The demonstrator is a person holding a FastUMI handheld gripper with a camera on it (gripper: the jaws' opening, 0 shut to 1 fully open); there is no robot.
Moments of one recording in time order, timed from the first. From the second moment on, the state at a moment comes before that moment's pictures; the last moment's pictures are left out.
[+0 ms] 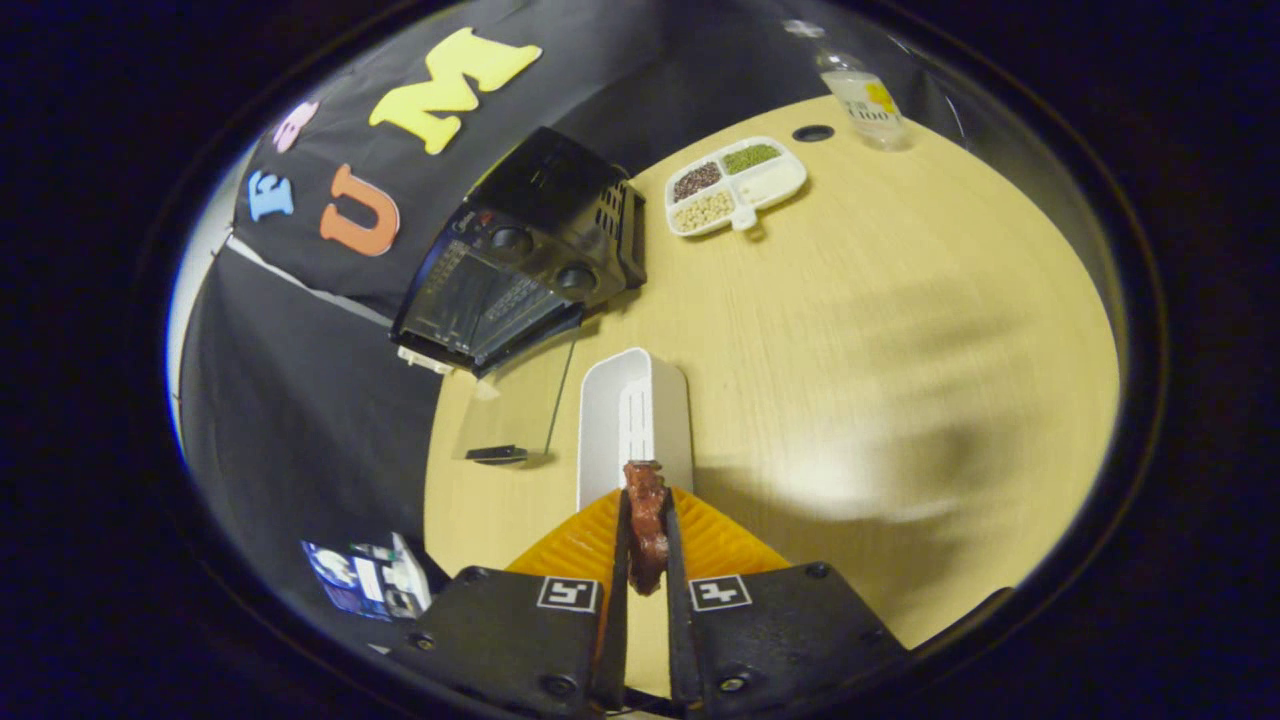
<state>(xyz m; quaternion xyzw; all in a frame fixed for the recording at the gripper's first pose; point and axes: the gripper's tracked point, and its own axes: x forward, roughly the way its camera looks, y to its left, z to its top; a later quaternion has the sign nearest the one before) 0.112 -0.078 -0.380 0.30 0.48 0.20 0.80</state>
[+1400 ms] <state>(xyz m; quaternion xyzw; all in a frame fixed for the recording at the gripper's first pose) 0.264 0.147 -0.276 0.49 0.23 0.07 0.84</state>
